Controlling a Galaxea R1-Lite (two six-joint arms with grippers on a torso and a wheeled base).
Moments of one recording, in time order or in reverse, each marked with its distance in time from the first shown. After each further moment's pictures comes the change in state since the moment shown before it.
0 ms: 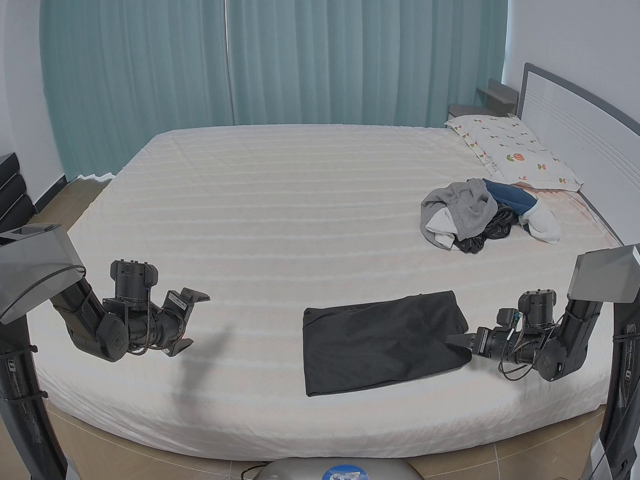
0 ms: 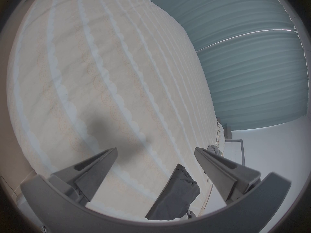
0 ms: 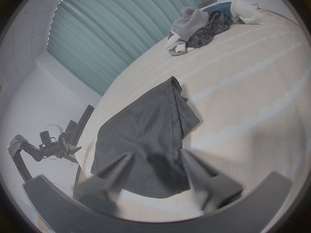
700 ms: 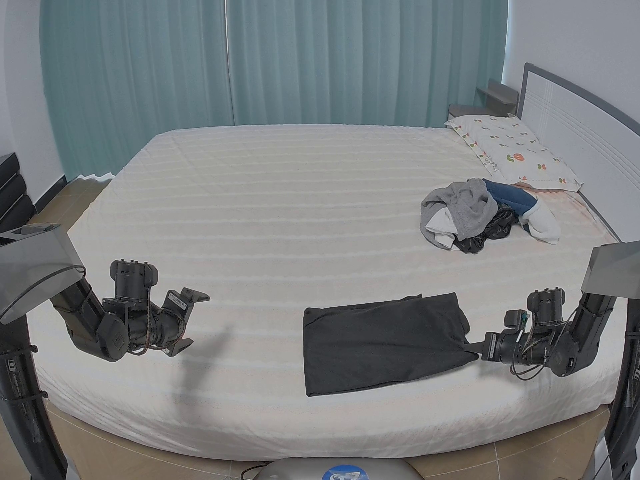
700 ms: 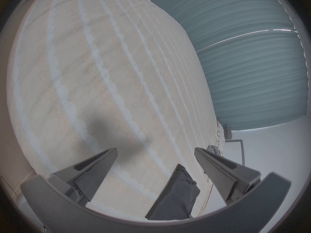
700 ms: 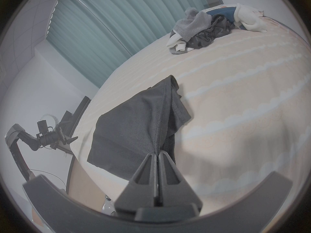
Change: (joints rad) left arm 0.000 0.000 0.000 0.000 0.000 0.000; right arm -0.034 -0.083 0.041 0.132 -0.001 -0.129
